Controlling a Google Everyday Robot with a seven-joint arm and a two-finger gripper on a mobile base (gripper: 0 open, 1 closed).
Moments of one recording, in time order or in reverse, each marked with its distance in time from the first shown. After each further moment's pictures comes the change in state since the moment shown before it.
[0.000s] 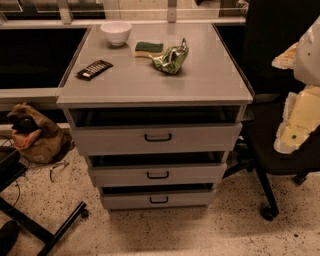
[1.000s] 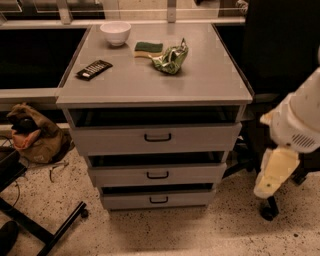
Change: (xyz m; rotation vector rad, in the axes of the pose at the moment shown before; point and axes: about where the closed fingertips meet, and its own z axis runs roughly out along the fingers) arm 0.038 0.039 0.110 -0.097 0.024 0.106
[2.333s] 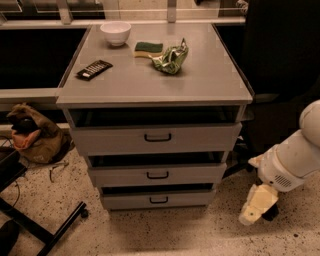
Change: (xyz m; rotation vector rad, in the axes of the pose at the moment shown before) arm 0.037 0.027 0.129 -0.184 -0.125 0.132
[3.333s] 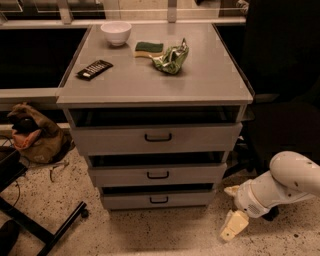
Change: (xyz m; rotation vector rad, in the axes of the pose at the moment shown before) arm 0.027 -0.003 0.159 -0.153 -0.163 0.024
